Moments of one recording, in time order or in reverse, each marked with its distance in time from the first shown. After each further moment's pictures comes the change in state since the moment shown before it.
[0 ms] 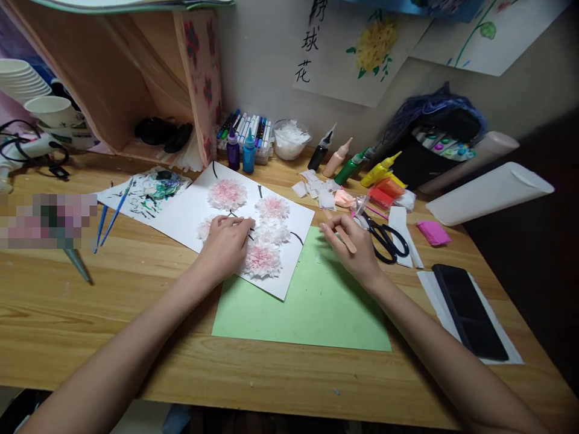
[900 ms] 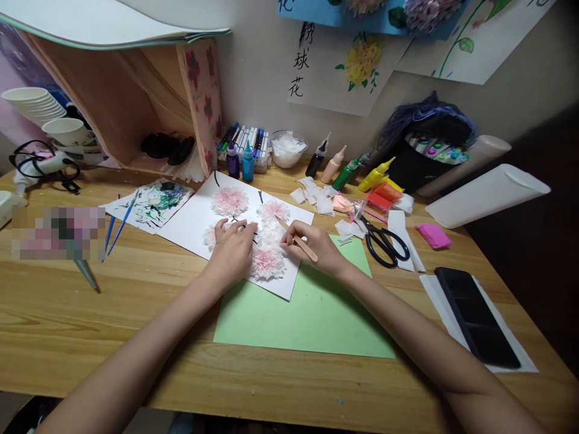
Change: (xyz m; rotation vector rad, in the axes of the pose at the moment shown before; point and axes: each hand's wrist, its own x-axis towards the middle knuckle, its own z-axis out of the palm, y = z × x) left_hand 0.003 0.011 0.005 0.035 0.032 -0.028; right_hand 0.023 -0.028 0.034 0.385 -0.363 -0.163
